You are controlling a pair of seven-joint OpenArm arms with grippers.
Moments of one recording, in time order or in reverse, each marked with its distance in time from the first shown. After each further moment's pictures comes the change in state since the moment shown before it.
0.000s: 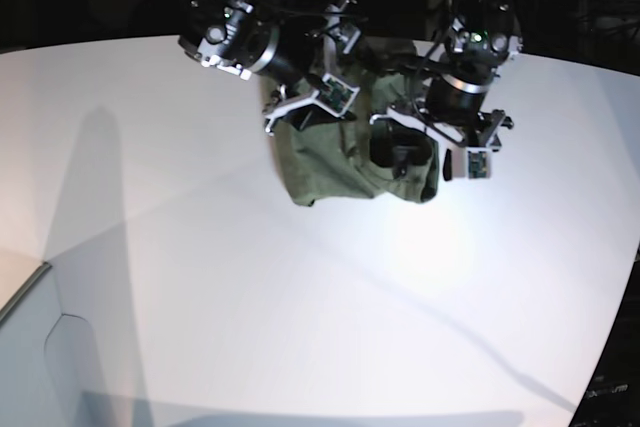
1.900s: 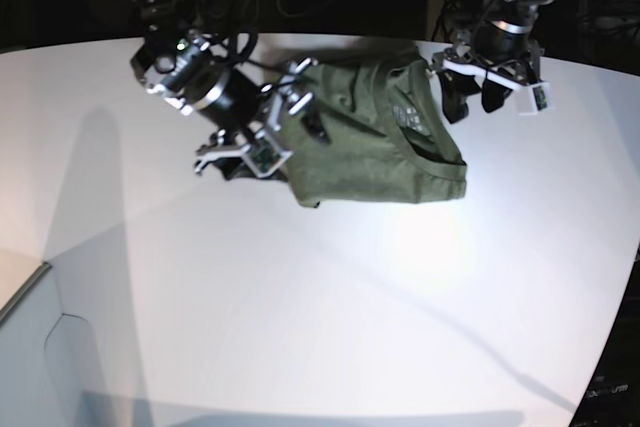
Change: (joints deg) left arm 12.0 -2.3 -9.7 1.6 -18.0 -0.2 0.2; right arm 2.1 -3.2 15.9 3.3 0.2 0.0 0.7
